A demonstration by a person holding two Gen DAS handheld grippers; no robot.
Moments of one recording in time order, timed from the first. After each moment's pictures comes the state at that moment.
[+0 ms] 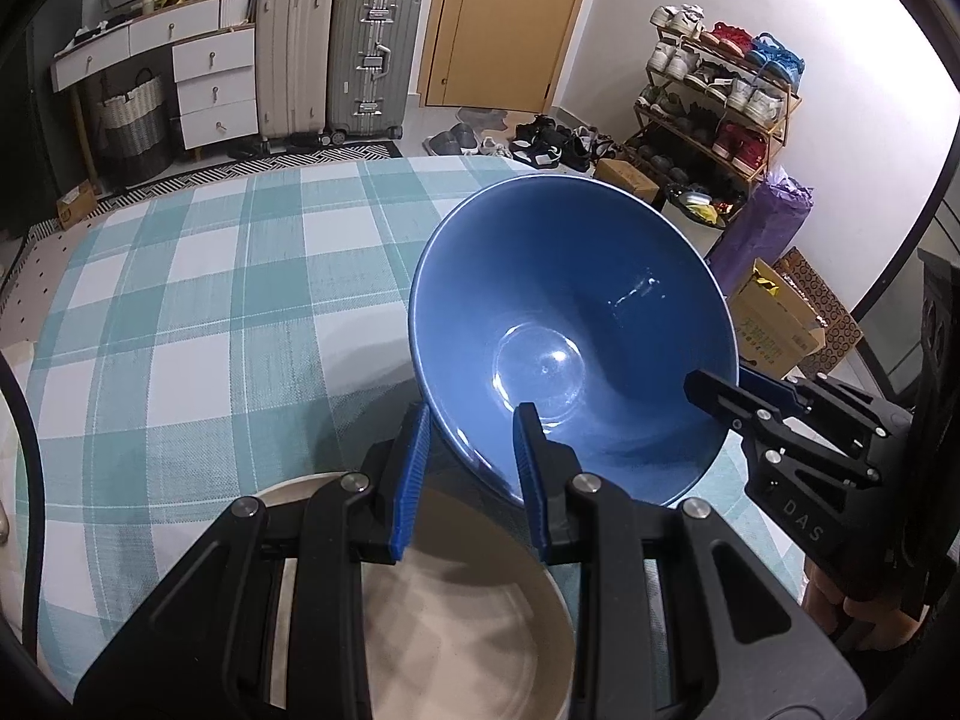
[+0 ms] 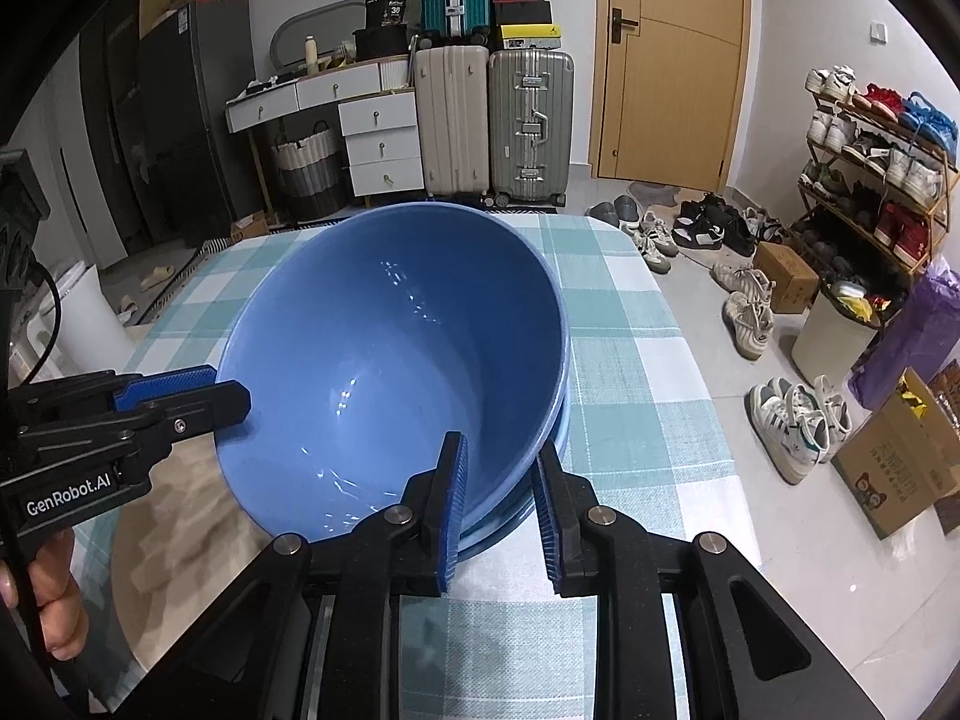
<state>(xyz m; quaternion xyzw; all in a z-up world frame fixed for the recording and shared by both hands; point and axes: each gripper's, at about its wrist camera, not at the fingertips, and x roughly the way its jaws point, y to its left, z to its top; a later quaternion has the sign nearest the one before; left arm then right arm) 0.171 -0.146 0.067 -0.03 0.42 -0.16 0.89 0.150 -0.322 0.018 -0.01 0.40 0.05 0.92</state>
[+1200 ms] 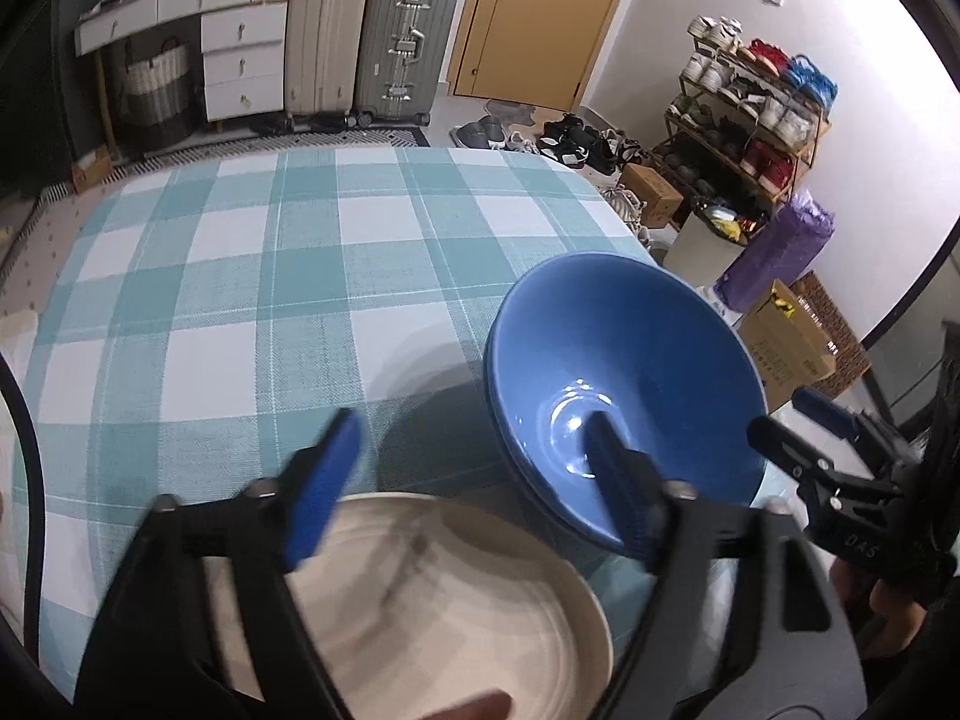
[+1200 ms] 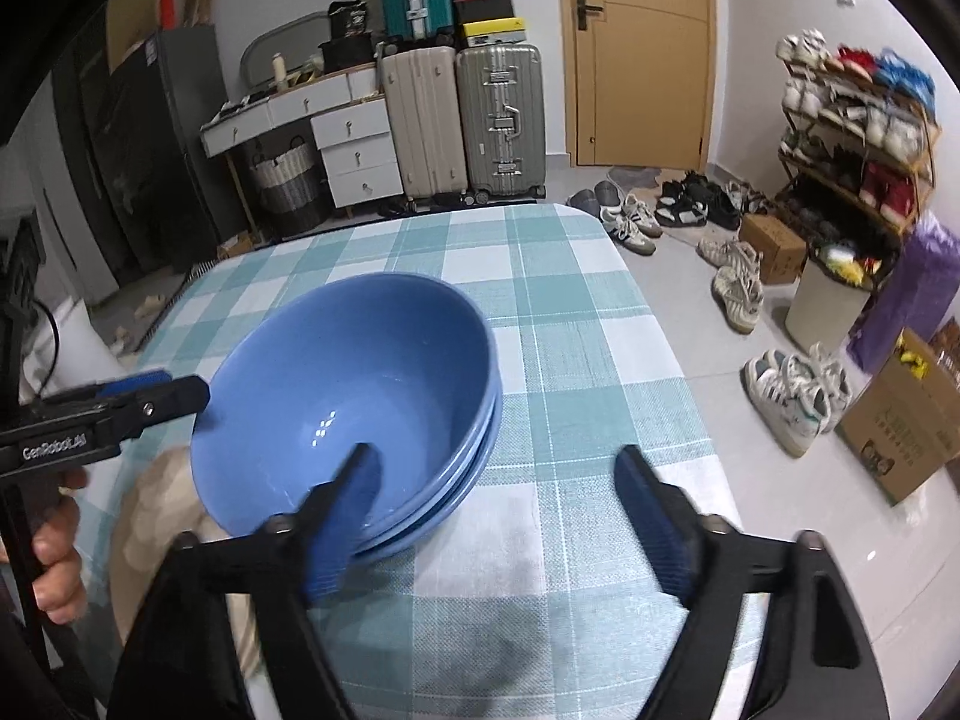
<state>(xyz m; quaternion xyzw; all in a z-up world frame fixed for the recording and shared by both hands) 0.211 -0.111 0.051 -0.07 0.44 -0.14 0.88 0.148 -0.360 0.011 0.05 0.40 0.03 0.91</state>
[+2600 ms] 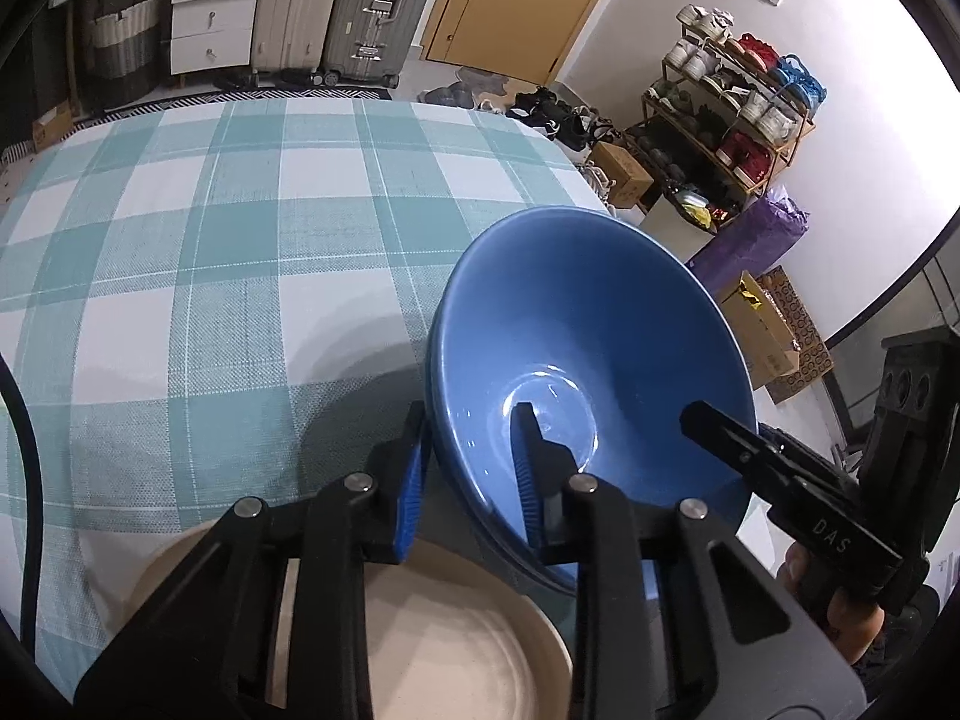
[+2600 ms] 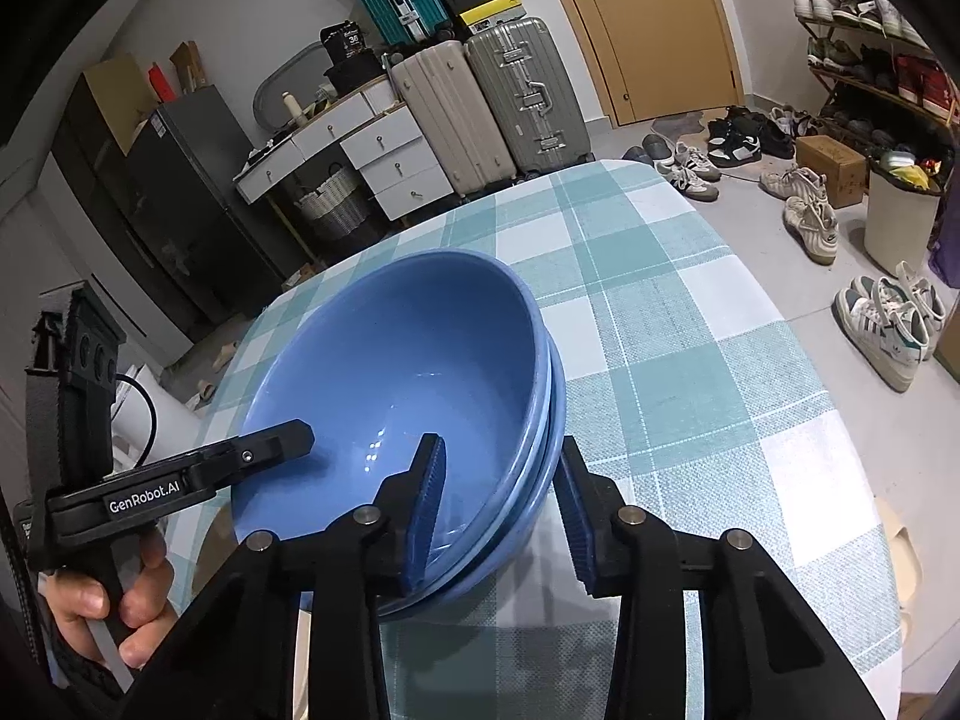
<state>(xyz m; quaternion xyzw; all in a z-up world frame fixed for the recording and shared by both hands) 0.249 -0.140 0.008 -0.10 0.48 -0.18 0.85 0.171 -0.366 -0.019 0.17 0.41 0.11 0.89</state>
